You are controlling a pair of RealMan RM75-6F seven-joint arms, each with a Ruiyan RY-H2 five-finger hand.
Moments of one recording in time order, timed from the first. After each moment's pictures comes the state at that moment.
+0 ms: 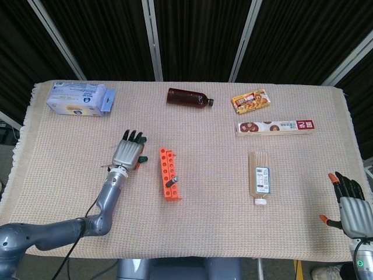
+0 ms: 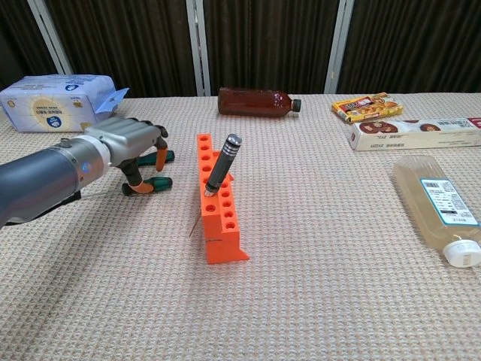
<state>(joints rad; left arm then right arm) -0.91 -1.78 -0.20 -1.20 0.74 0.97 0.82 0.06 -1.18 0.06 -1.48 -1.40 1.39 0.03</state>
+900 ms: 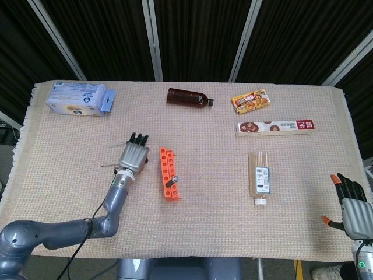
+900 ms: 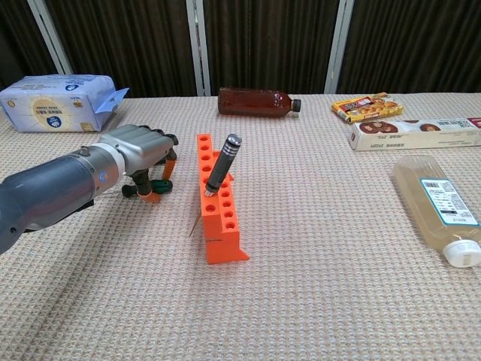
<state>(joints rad) -0.95 -1.81 -0.18 -1.21 0.66 0.99 0.93 0.06 -1.19 0.06 -1.46 -1.40 1.38 0.06</state>
